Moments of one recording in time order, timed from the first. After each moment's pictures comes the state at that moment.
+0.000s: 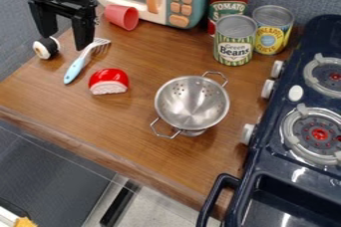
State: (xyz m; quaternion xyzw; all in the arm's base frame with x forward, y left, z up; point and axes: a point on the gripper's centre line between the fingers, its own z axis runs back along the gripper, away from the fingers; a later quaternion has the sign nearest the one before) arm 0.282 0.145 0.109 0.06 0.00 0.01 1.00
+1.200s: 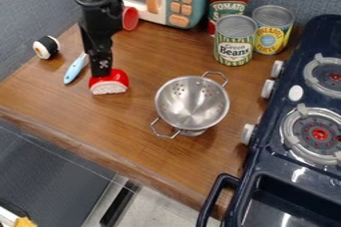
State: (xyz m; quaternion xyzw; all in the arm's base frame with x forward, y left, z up) arm 0.309 0.122 0.054 0.09 -0.01 -0.37 0.92
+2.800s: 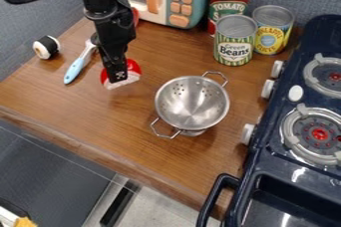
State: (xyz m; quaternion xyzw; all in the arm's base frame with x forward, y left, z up) arm 0.312 0.099 0.047 0.05 -0.09 -0.36 0.93
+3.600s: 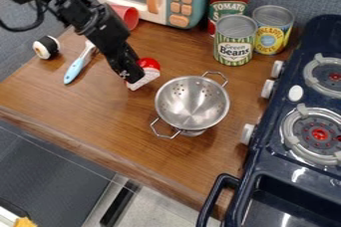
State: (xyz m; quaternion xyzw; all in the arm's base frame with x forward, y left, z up) arm 0.325 0.090 0.029 -0.12 -0.25 -0.38 0.88
